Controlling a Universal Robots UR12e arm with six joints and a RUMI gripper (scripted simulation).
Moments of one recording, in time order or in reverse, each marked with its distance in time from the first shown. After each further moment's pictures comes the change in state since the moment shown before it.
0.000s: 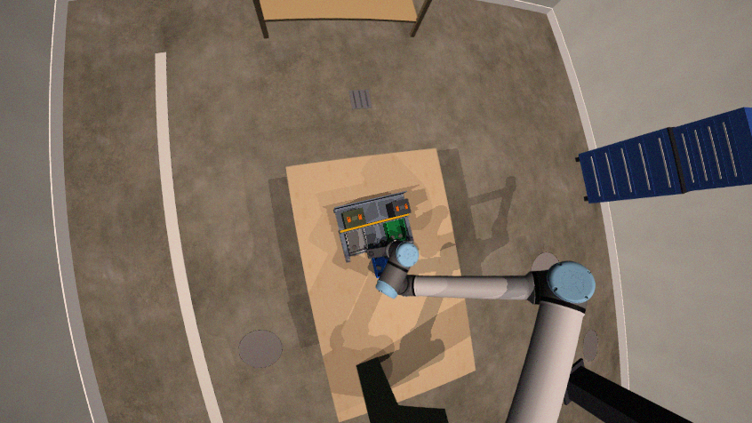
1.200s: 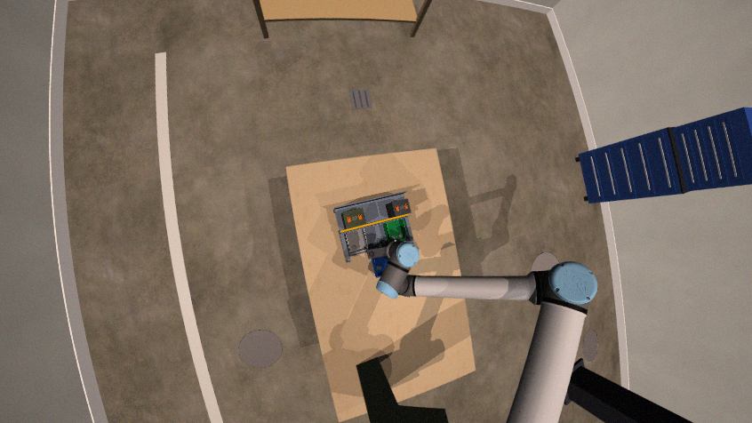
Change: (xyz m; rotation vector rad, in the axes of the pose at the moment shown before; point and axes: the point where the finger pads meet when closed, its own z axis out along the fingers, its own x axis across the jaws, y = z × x) arm 0.000 0.000 -0.005 0.000 0.000 0.000
